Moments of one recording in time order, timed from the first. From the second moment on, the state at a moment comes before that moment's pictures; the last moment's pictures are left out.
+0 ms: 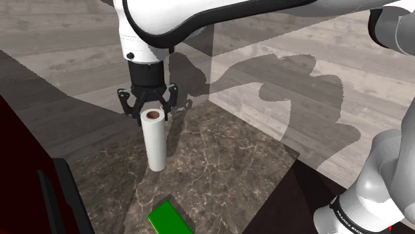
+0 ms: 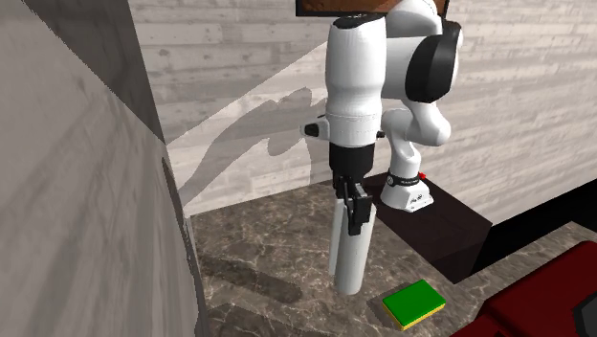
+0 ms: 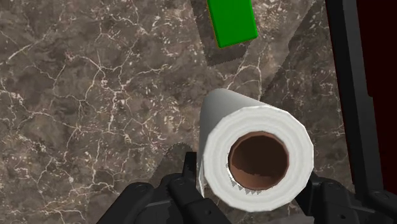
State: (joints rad) arm 0.45 0.24 0.25 -1.60 0.01 1.84 0.86
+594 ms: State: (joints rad) arm 0.51 0.28 0.27 -1.61 -0.01 1.90 0.94
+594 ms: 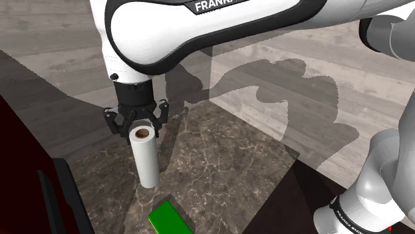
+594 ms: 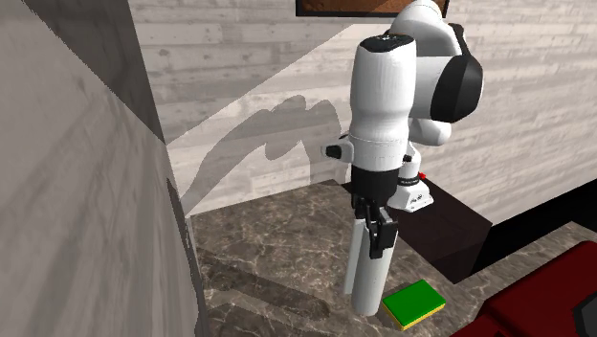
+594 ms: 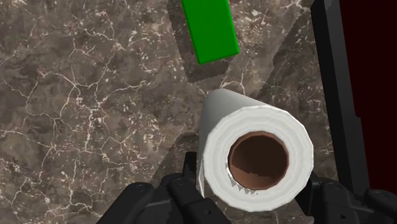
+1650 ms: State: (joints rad) arm 0.51 0.31 0.27 -1.71 -0.02 2.03 0.94
